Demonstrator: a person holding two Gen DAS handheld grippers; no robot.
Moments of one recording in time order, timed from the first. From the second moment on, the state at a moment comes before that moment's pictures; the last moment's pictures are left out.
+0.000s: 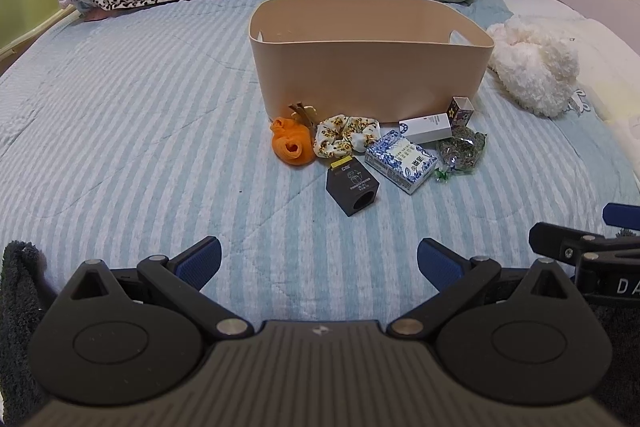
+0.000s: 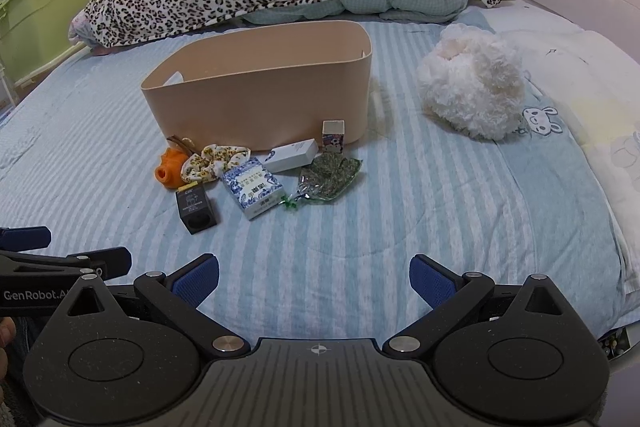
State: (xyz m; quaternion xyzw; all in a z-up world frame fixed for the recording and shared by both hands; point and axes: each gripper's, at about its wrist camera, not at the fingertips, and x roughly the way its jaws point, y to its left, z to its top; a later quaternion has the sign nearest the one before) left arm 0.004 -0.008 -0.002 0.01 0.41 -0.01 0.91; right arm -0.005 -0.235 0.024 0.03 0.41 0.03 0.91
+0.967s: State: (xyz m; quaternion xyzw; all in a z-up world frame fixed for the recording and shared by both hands) left arm 0.067 -0.017 -0.040 0.01 0.44 -0.02 0.90; right arm 0.050 -0.252 -0.003 0.02 0.42 0.03 0.91
